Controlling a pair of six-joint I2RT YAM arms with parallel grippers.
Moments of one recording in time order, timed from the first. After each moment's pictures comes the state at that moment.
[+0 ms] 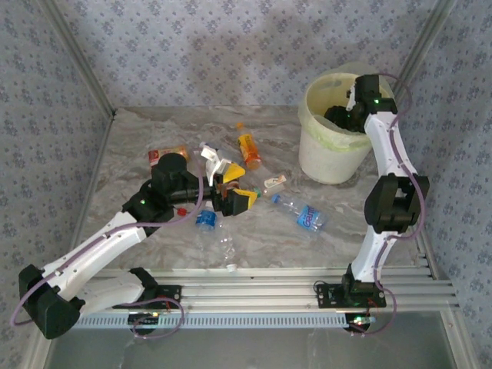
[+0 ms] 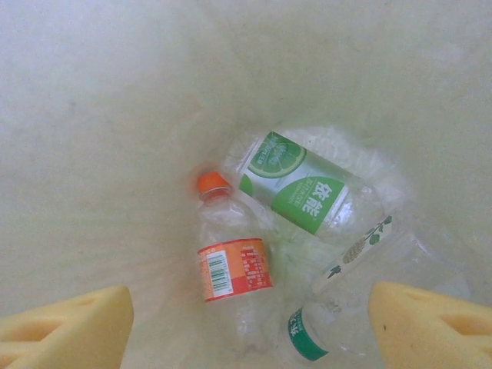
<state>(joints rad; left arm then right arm) -0.75 1.04 0.94 -0.07 0.59 -0.26 -0.03 1.89 1.89 -0.94 -0.11 0.21</state>
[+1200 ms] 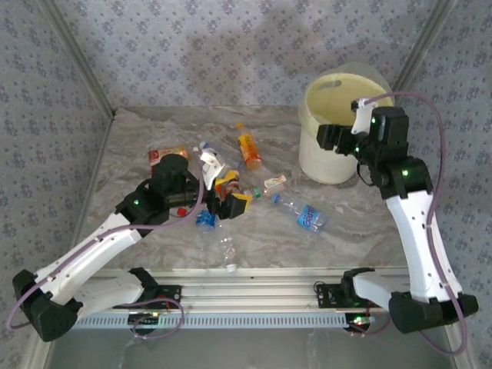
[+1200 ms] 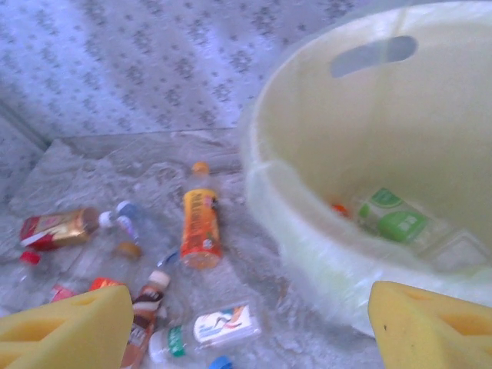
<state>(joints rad) -0.76 1.01 1.00 -0.34 0.43 -0.12 0.20 1.10 1.44 -0.78 -0.13 0.20</state>
